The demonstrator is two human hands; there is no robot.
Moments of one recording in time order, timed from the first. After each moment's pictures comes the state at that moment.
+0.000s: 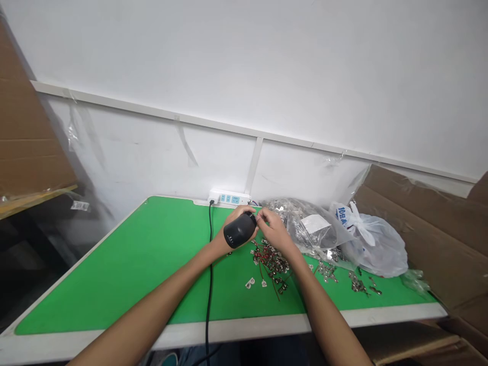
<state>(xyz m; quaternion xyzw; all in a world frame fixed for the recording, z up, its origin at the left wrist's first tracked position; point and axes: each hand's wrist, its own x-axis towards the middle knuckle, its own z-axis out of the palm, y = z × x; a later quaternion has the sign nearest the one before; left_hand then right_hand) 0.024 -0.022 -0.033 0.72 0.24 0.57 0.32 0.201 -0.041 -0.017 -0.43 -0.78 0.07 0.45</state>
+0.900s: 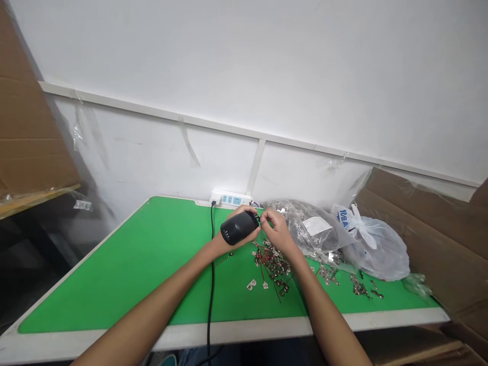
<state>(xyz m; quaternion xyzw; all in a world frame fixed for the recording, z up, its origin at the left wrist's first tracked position) 0.012 -0.024 -0.025 0.79 0.16 0.54 0.24 0.203 -0.045 -0.015 -0.41 -0.76 0.12 0.49</state>
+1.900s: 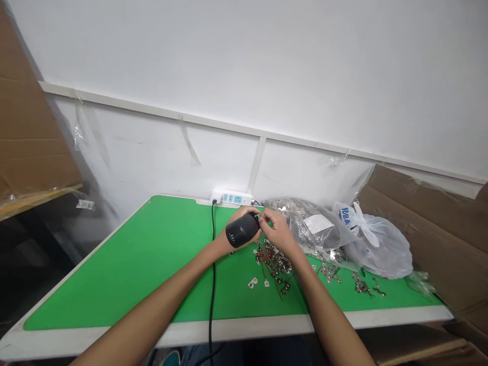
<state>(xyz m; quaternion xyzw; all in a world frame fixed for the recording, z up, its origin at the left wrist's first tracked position) 0.023 -0.010 -0.046 0.79 0.17 0.55 0.20 0.200 -0.045 -0.015 -0.42 -0.78 0.09 0.45</state>
